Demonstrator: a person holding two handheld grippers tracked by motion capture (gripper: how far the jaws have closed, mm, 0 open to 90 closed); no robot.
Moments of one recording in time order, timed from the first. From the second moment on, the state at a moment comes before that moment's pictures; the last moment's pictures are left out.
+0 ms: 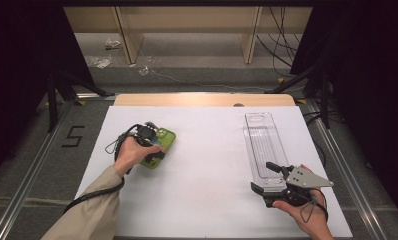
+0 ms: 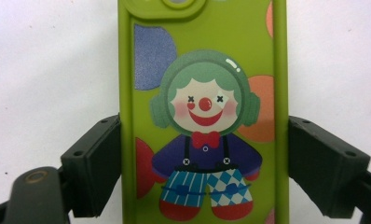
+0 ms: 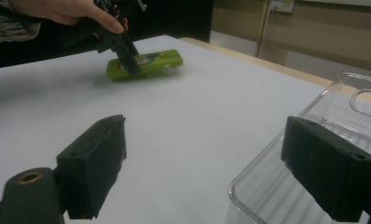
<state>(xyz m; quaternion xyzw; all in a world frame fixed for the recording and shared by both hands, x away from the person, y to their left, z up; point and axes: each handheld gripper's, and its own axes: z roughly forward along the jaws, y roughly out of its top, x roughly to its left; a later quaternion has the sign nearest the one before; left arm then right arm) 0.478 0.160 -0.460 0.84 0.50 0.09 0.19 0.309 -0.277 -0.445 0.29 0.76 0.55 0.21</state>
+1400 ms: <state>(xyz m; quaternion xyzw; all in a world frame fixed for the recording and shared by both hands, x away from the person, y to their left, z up) 0.426 0.157 -0.443 0.81 0.47 0.14 0.31 0.312 -0.275 -0.443 0.29 0.76 0.55 0.21</state>
